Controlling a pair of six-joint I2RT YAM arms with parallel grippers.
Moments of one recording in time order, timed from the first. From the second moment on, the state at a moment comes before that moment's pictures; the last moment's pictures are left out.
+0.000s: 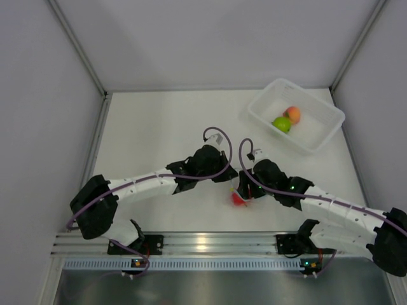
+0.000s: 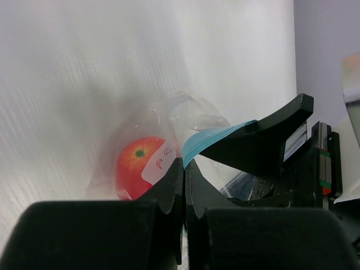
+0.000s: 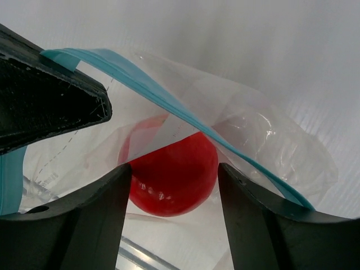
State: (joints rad) left arm -0.95 1.47 0.91 0.00 0.01 -0.96; right arm 0.84 0.99 0.58 -0.39 0.12 0.49
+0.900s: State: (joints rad) left arm -1.00 1.49 0.89 0.00 -0.09 -0.98; right arm 0.87 1.09 0.58 -0.36 0.14 0.52
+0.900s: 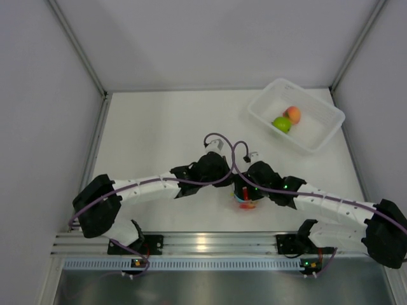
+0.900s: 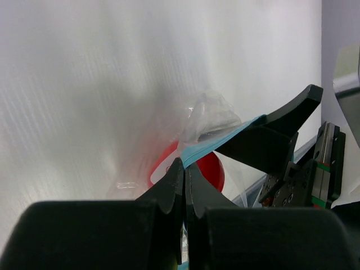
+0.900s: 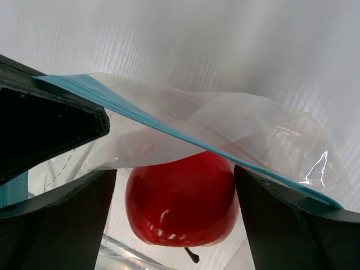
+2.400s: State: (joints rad) left arm -1.18 1.41 0.87 -0.06 -0.52 -0.99; right arm 1.04 1.11 0.71 -0.52 0.43 0.65
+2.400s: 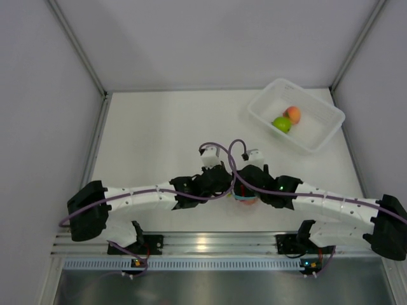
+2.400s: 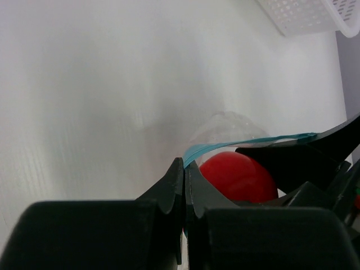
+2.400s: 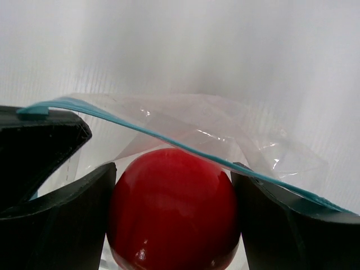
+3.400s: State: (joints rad) left arm -1.17 1.47 0.86 -0.05 -0.53 -1.02; right arm 1.04 0.84 0.78 -0.32 0.57 0.60
